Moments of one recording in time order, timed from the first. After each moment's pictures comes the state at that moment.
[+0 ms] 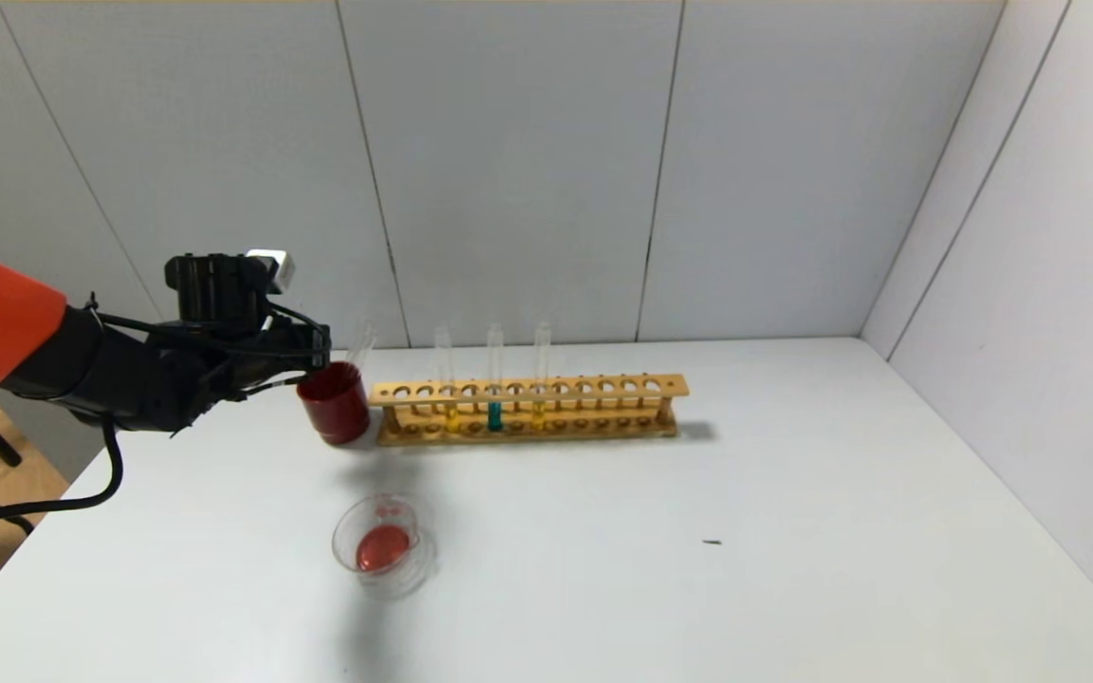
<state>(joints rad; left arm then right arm) -0.05 2.07 -1.14 -0.59 0.06 0.01 0.00 0.00 0.00 0.00 0.01 -0.01</state>
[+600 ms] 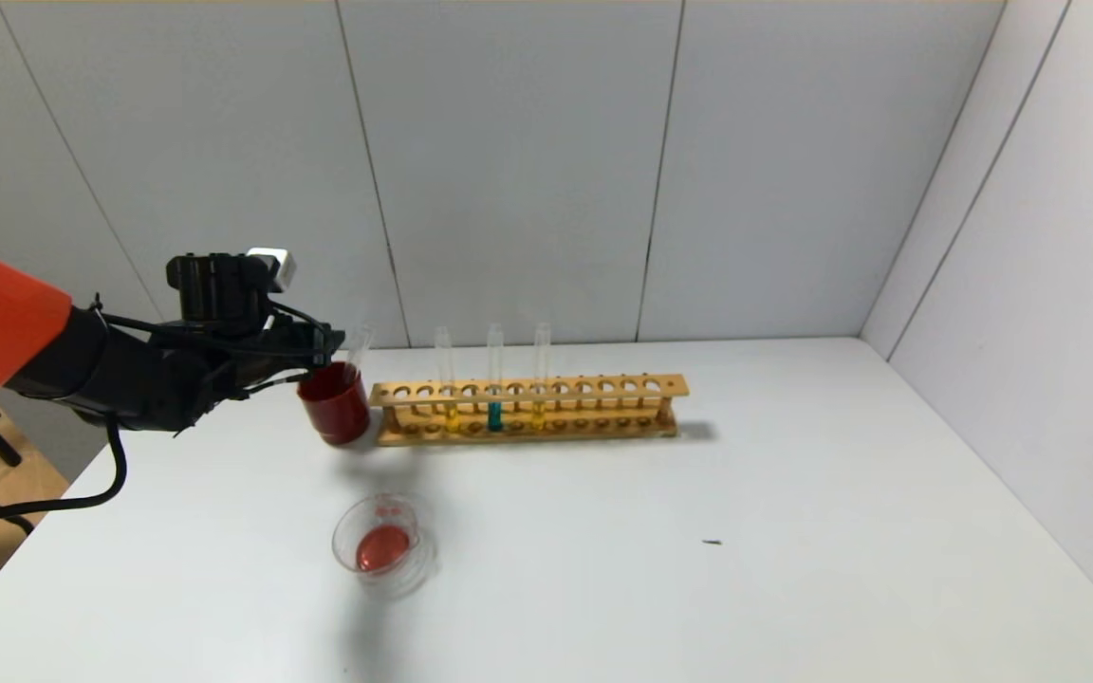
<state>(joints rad) -0.05 2.08 -1.14 -0.61 0.06 0.02 0.00 0.00 0.00 0.00 0.01 -0.01</state>
